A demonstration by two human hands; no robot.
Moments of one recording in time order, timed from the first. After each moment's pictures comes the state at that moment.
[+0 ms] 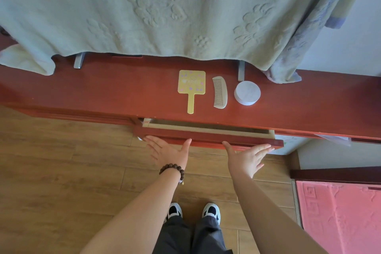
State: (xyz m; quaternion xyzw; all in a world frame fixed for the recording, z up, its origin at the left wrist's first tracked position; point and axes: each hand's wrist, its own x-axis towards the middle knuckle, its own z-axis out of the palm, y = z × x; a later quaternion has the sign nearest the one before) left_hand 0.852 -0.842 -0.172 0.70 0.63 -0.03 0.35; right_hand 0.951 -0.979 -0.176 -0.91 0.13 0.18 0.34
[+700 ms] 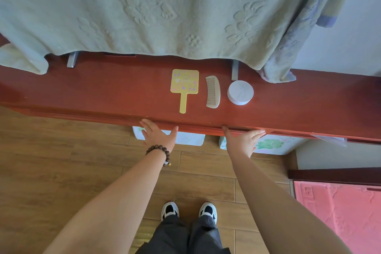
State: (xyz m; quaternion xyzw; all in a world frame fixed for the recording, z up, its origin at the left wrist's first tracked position) left_hand 0.877 -0.805 -0.171 0.73 0.59 -0.04 0.34; right_hand 1.004 -0.968 -0.172 -0.90 0.11 0.21 0.37
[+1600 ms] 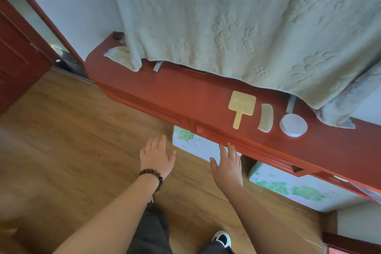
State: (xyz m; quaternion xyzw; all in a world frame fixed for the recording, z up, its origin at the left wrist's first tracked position) left_hand 0.708 -0.776 -0.117 0.82 0.55 -0.06 0.16; right_hand 0.871 -0.909 -0.130 -0.88 -0.38 0.23 0.16
